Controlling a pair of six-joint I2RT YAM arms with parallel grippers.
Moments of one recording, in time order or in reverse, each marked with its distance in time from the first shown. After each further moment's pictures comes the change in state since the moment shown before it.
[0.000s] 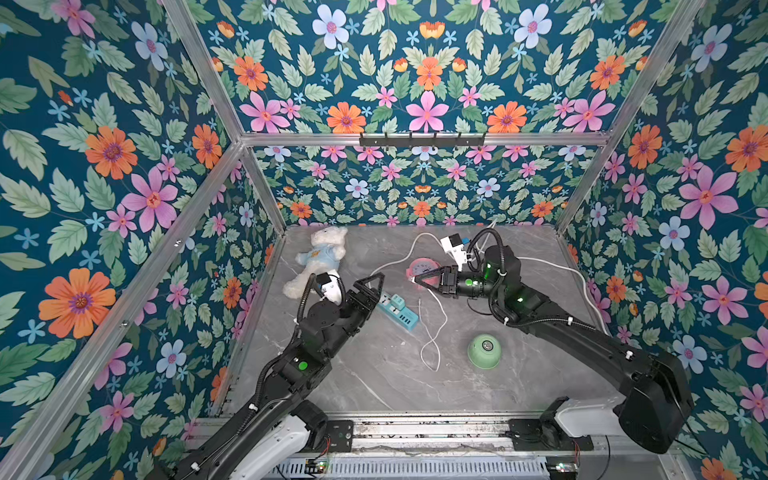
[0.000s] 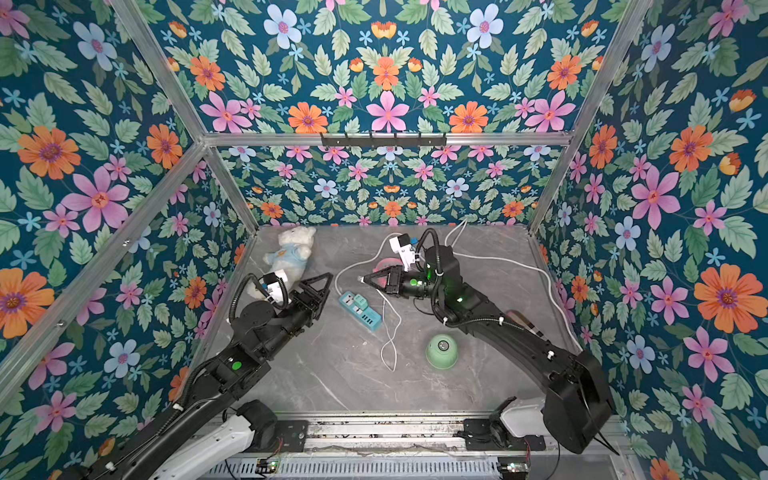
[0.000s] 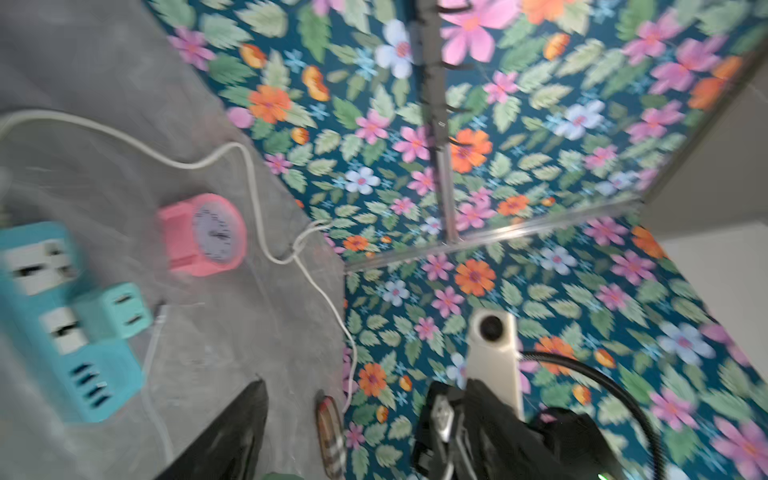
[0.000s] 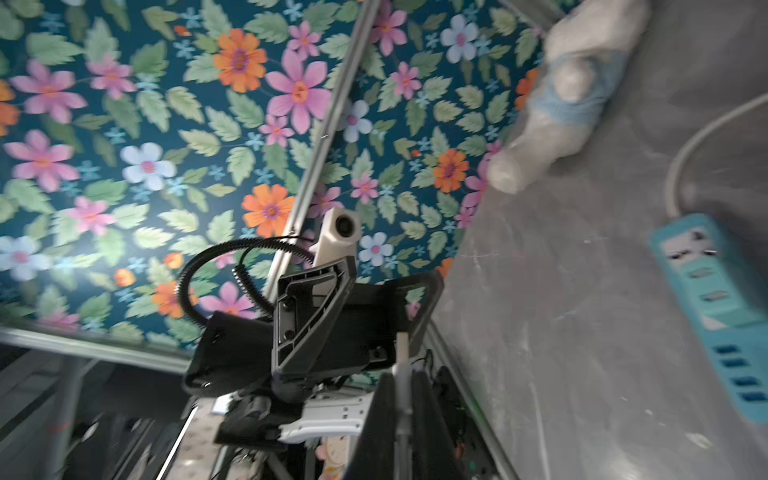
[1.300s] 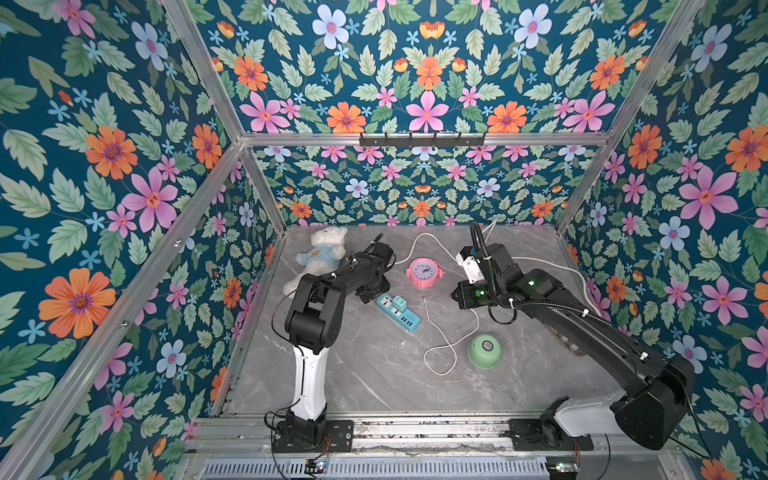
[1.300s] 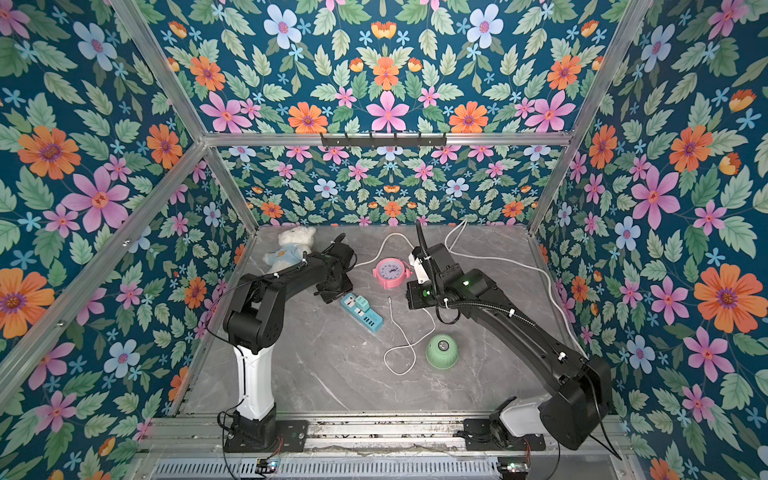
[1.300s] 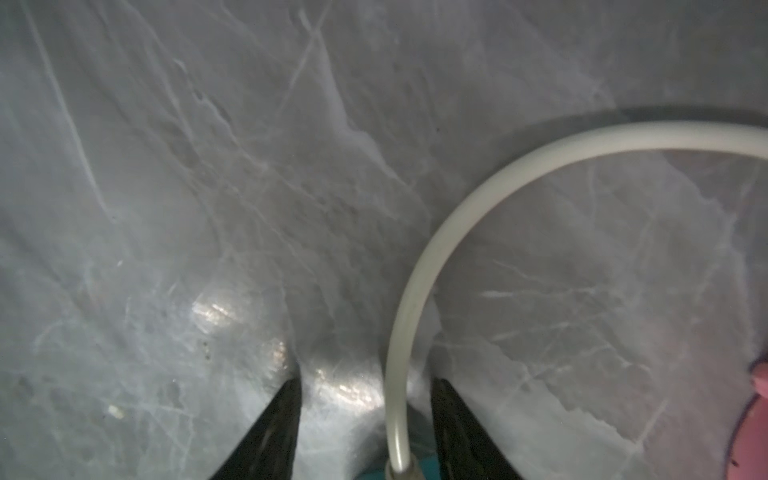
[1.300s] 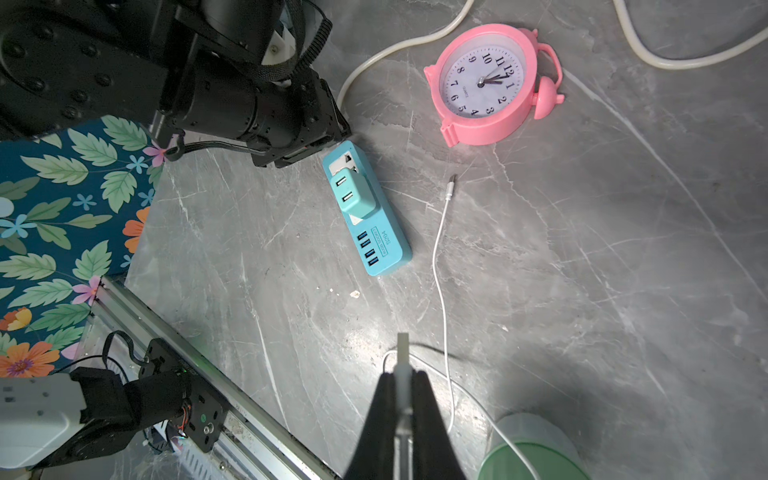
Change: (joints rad) left arm 0.221 1.328 0.888 -0.752 -0.067 0.372; right arm -0.018 0.032 0.208 -0.829 0.479 -0.530
